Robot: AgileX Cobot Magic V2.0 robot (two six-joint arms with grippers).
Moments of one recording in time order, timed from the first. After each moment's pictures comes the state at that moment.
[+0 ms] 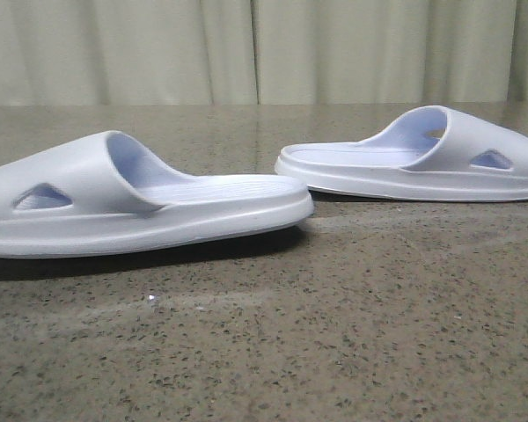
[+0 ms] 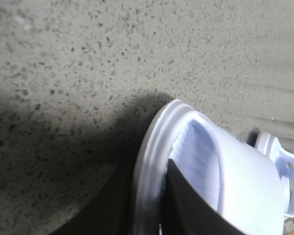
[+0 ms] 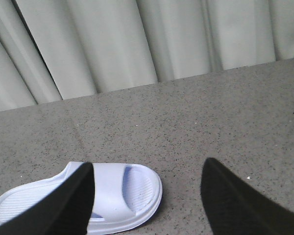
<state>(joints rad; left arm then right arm) -0.14 1.05 -0.44 -1.16 0.51 0.05 0.00 0.42 -0.49 0.13 0.30 0.04</state>
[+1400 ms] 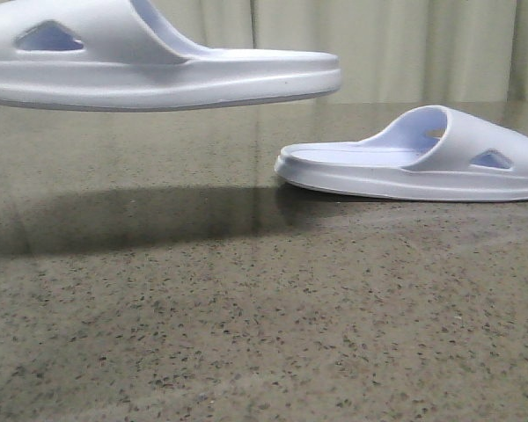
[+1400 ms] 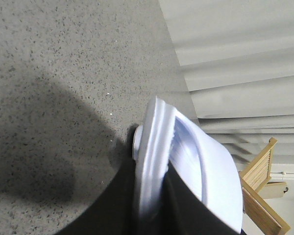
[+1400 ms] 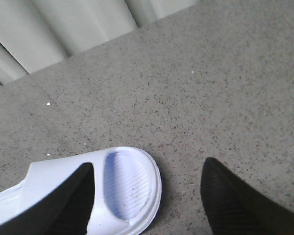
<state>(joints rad) -0.14 0.85 -0.43 -1.57 0.55 0.37 0.00 0.87 -0.50 0.33 0.07 0.05</state>
